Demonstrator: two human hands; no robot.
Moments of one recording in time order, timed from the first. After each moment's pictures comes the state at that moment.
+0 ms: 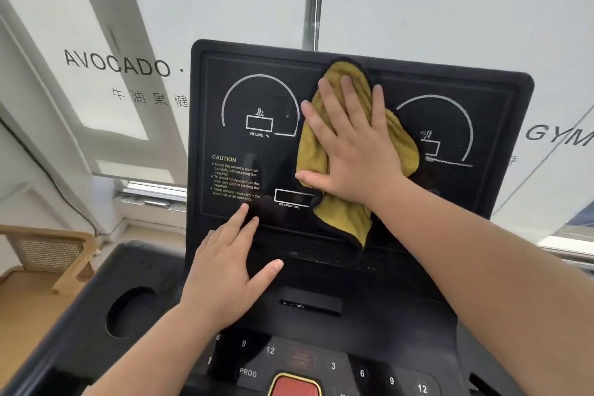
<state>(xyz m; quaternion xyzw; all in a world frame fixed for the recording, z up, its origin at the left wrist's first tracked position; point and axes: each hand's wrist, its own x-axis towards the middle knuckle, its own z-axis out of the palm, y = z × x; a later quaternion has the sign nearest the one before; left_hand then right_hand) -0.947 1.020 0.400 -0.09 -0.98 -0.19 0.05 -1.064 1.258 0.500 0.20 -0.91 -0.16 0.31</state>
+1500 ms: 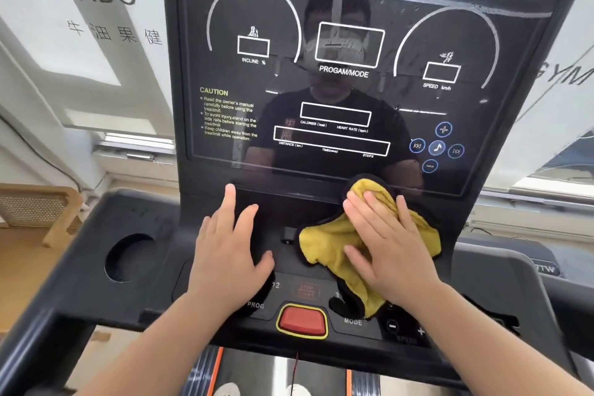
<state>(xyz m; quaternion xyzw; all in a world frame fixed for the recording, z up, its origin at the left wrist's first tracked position) -0.909 1.016 0.333 -0.09 -0.98 -0.17 0.06 -0.897 1.307 0.328 0.18 -0.97 0.00 0.16</state>
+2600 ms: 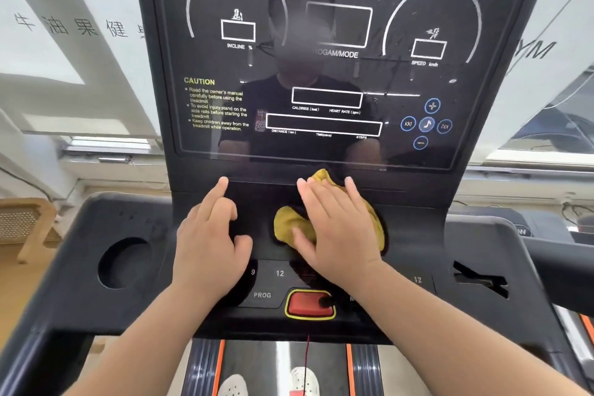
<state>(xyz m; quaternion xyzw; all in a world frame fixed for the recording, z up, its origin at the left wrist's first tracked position) -0.919 0.990 0.346 -0.11 -0.95 -0.28 0.07 -0.902 1.213 0.340 0.13 -0.97 0.06 0.22</state>
